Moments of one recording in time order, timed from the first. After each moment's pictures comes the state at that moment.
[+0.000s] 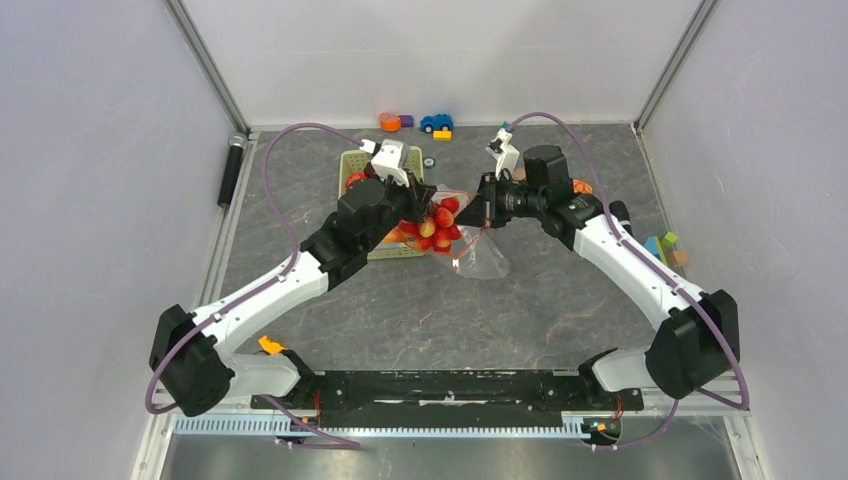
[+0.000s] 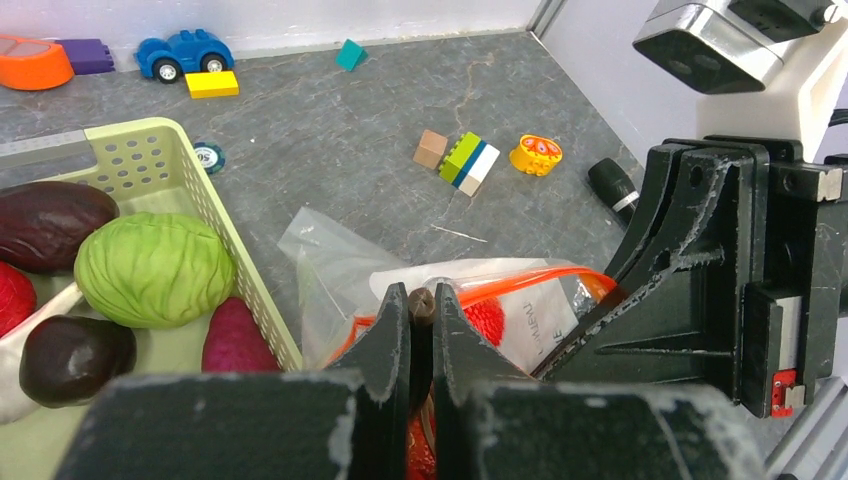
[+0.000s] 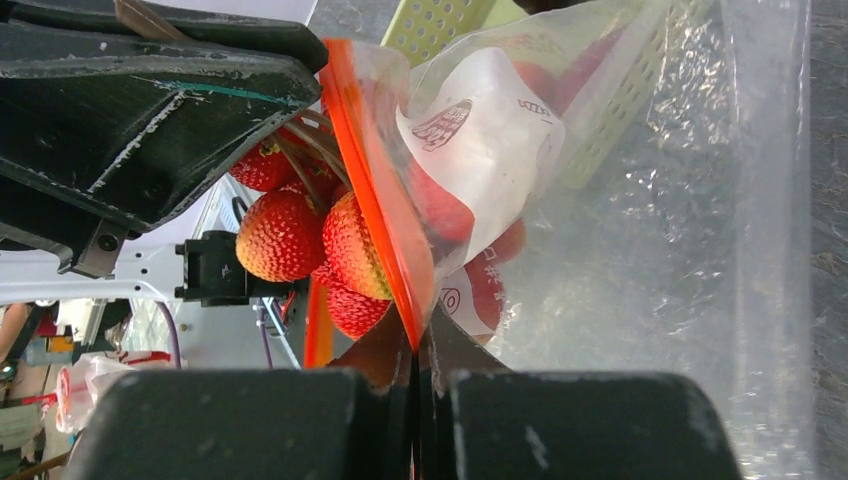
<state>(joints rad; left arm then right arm) -0.74 1.26 0.98 0.14 -0.16 -0.34 0.46 1.38 1.14 -0.29 -0.62 0.46</state>
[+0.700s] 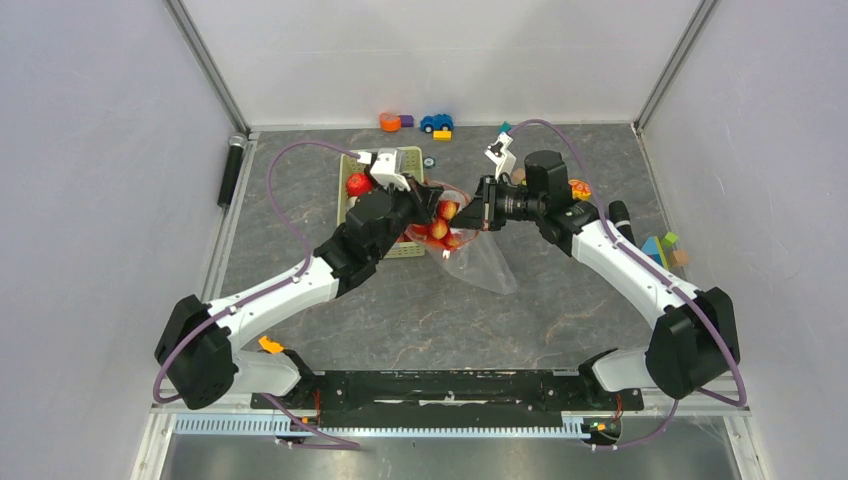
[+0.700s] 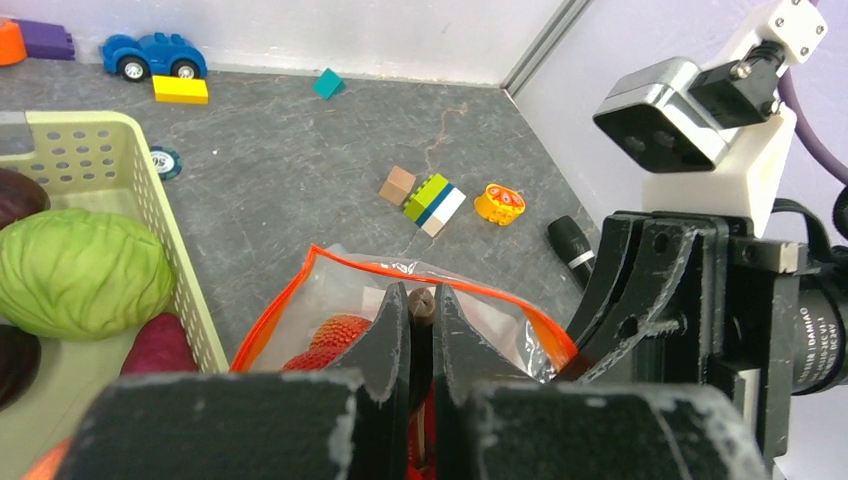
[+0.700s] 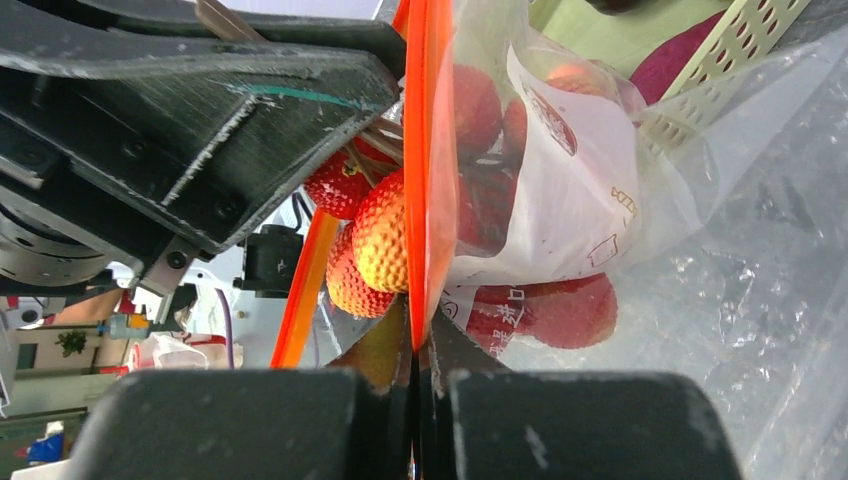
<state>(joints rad) -0.79 1.30 0.92 0.33 -0.26 -0.49 0.46 1.38 1.07 -0.13 -0.73 0.57</state>
